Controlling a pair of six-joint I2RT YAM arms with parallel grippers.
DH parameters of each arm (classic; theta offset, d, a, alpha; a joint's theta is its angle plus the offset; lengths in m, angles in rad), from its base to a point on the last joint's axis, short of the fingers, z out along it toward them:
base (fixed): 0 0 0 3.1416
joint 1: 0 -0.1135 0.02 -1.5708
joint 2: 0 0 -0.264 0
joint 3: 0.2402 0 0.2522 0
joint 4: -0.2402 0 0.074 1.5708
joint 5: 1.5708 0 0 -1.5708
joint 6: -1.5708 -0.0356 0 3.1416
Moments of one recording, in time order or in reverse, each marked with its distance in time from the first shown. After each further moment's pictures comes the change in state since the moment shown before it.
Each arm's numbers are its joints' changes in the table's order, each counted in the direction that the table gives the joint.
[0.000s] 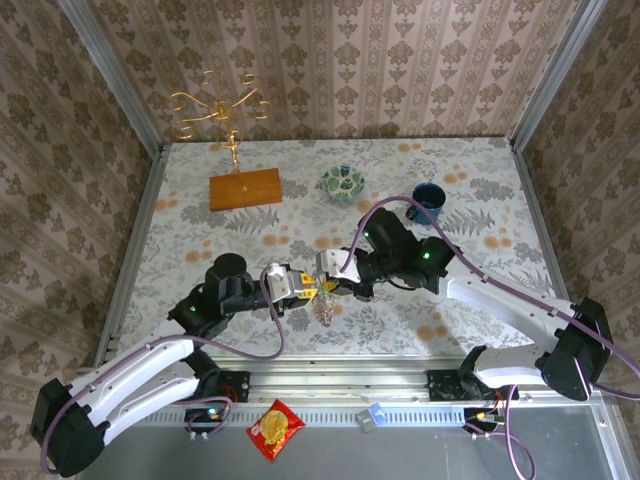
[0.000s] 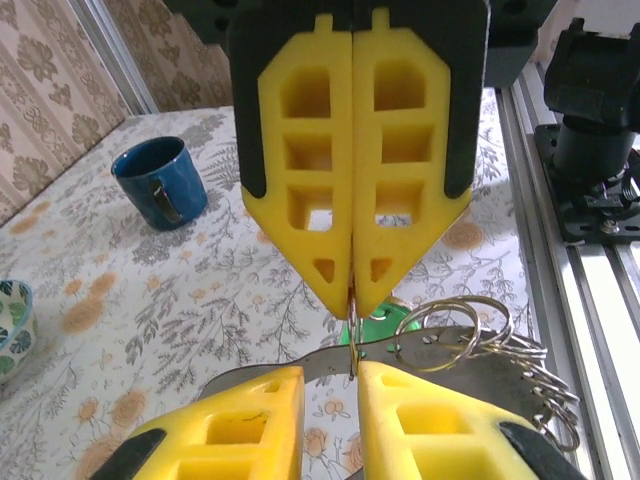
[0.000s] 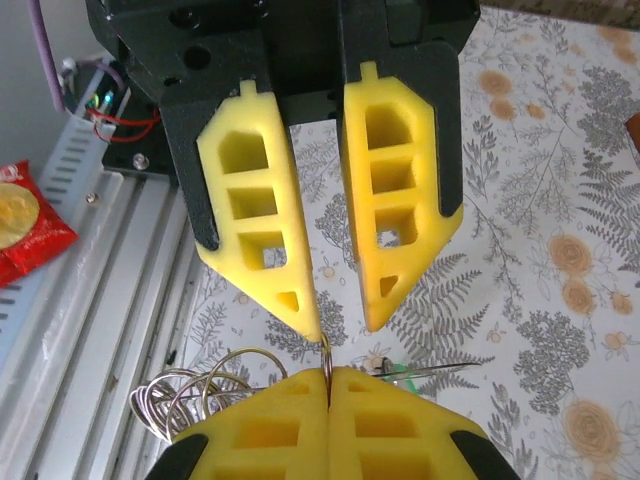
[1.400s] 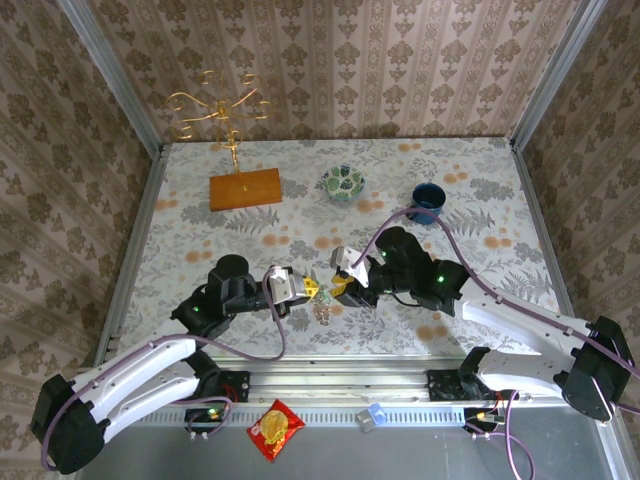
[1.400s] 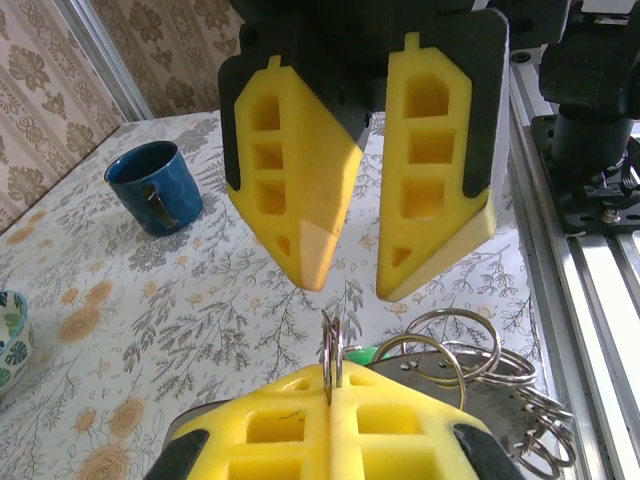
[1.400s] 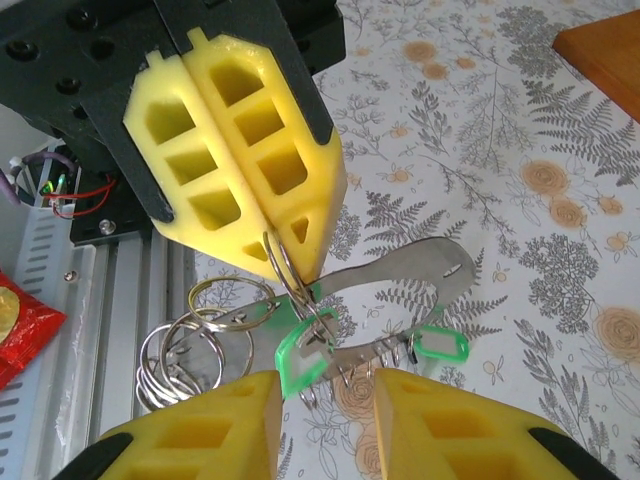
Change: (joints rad) left arm 0.011 -0.016 -0.022 0.053 0.004 -0.026; right arm 0.003 0.157 -0.252 0.265 0.078 -0.388
